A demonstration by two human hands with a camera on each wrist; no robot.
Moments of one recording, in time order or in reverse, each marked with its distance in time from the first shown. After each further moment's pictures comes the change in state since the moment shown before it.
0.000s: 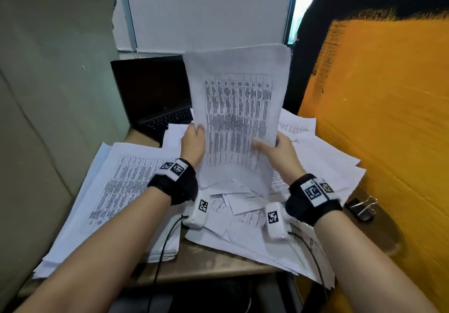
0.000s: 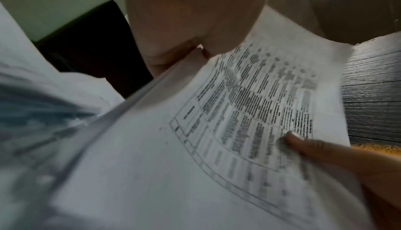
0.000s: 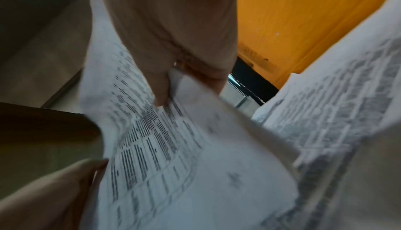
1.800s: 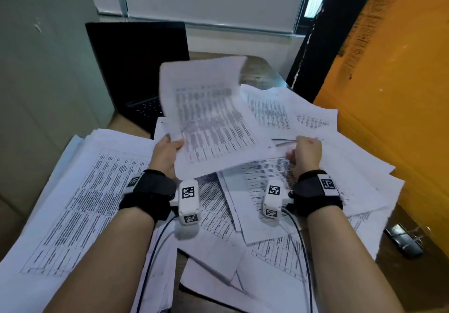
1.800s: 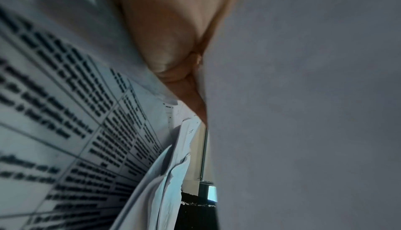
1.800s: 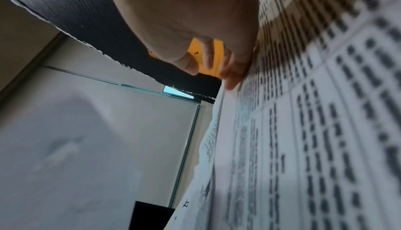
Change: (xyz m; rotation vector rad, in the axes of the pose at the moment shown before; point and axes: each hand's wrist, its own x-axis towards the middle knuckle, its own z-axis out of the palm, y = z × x) left_hand 0.063 -0.096 -0.016 -0.674 -0.105 -0.495; right_hand 0.111 0.097 0.006 0.331 0.481 0.495
